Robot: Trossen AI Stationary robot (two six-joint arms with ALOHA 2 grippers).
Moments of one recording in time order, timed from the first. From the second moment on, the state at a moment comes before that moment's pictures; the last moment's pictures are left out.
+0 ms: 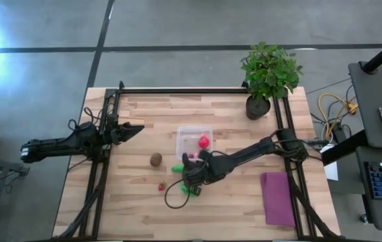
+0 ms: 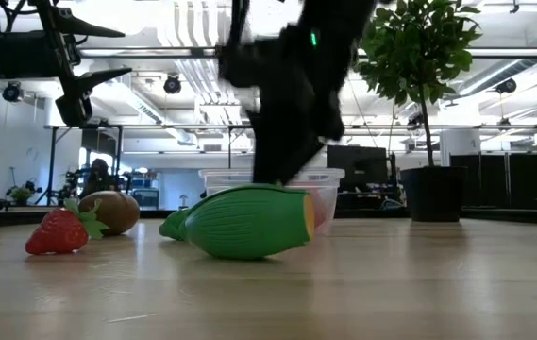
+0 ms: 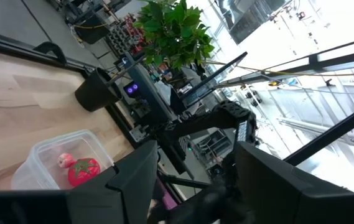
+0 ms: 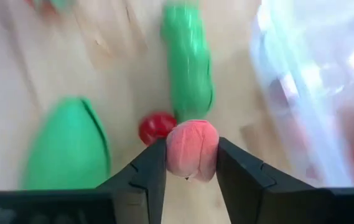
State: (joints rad) left arm 0.11 0.16 0.11 0.18 -0.11 -0.96; right arm 0.30 2.12 1.61 -0.70 0.29 0.58
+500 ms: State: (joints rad) left arm 0.11 0.16 0.11 0.17 -0.11 -0.96; right arm 0.06 2.02 1.68 -0.76 0.35 0.51
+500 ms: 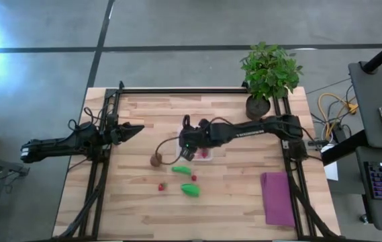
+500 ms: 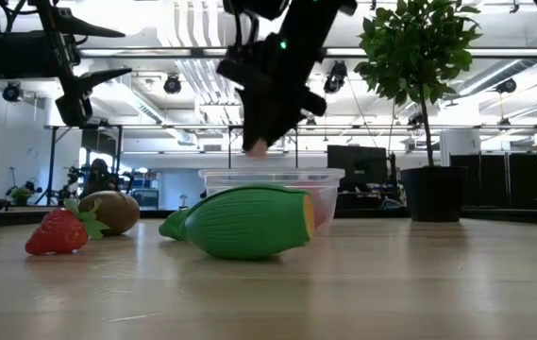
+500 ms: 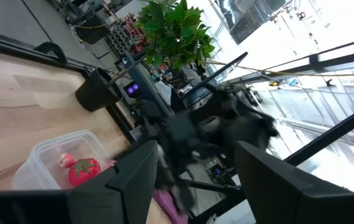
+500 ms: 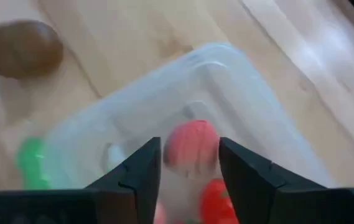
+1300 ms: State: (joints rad) left arm 0.11 0.16 0.11 0.18 -0.11 -0.96; right arm 0.29 2.04 1.67 -0.80 0.28 0.36
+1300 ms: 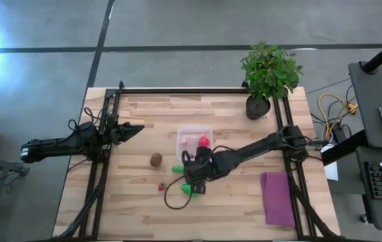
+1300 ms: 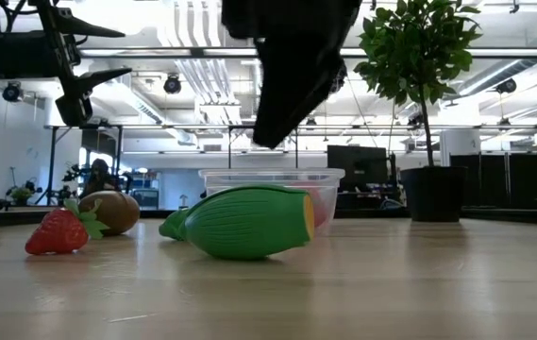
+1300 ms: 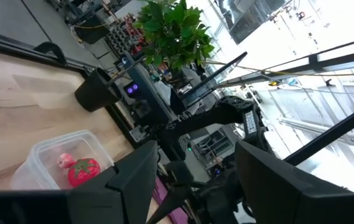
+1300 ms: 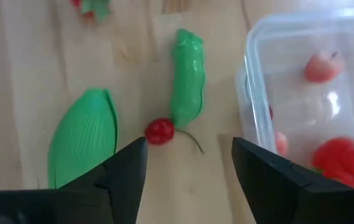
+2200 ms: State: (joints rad) left arm 0.11 0.16 0.11 0.18 -0.11 -0.96; right arm 0.32 2.17 1.67 -0.67 0.26 0.52
